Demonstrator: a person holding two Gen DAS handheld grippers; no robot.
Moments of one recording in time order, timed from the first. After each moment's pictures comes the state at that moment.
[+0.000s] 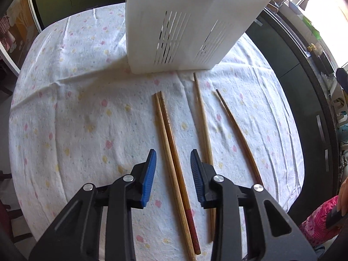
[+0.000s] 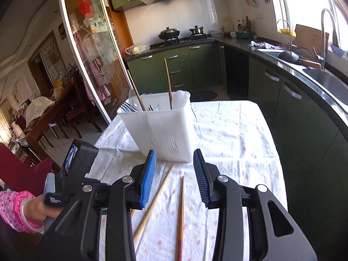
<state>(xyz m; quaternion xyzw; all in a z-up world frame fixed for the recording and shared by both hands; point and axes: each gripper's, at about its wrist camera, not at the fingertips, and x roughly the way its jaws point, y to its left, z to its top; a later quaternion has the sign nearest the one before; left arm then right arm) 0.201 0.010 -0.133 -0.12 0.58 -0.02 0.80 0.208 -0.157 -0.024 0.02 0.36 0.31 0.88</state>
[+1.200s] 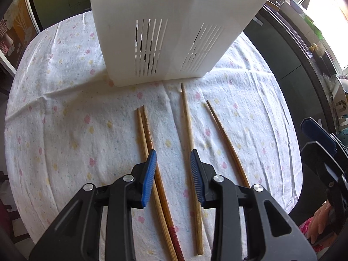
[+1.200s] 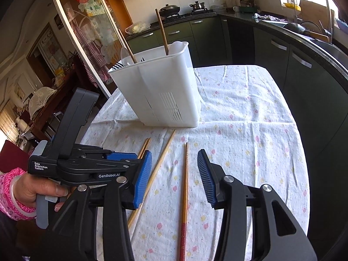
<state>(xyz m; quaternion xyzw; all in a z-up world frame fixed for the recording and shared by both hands) 0.229 -0.007 -0.133 -0.12 0.59 -0.02 0.80 0.214 -0.140 -0.072 0.02 0.42 0.33 0.85</state>
